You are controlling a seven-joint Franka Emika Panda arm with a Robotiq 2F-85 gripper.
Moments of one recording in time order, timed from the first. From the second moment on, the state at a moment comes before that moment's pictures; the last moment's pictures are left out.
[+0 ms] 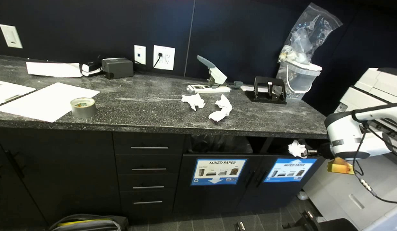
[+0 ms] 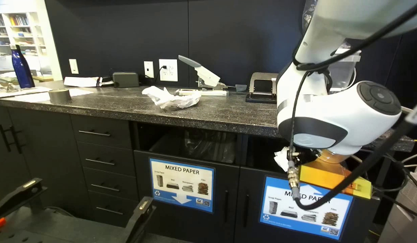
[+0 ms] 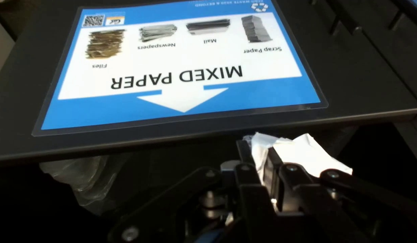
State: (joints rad) arm -1.32 1.11 0.67 -1.82 0.47 3.14 -1.47
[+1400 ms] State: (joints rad) arm -1.42 1.38 0.79 -1.74 -0.28 3.26 -0.97
